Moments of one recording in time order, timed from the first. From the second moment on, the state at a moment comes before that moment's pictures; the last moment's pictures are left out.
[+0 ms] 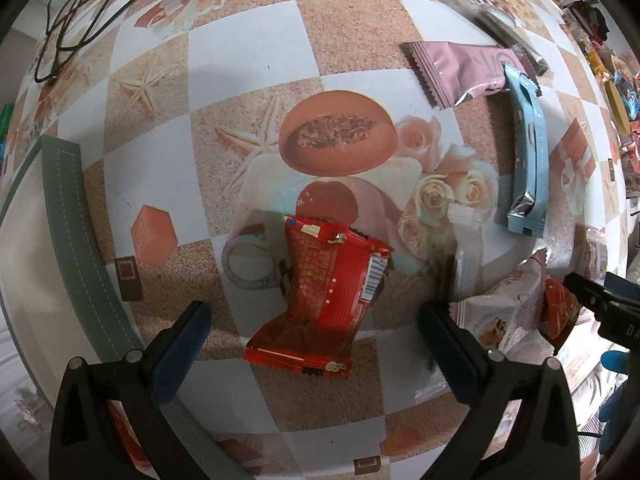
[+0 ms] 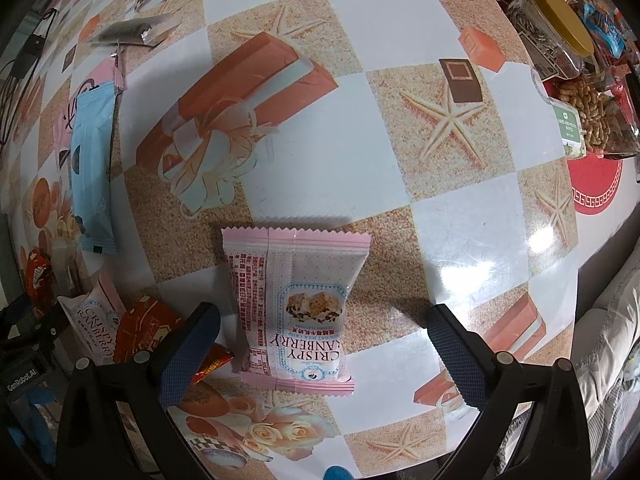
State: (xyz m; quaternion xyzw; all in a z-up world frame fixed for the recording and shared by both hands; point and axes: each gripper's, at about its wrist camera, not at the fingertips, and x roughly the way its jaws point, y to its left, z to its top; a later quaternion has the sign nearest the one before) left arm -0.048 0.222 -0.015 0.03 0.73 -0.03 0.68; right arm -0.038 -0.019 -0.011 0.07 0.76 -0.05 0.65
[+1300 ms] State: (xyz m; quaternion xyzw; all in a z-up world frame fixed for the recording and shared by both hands) left arm -0.053 0.219 0.041 0.01 0.71 -0.07 0.70; right arm -0.023 -0.019 0.028 0.07 0.75 0.01 0.66
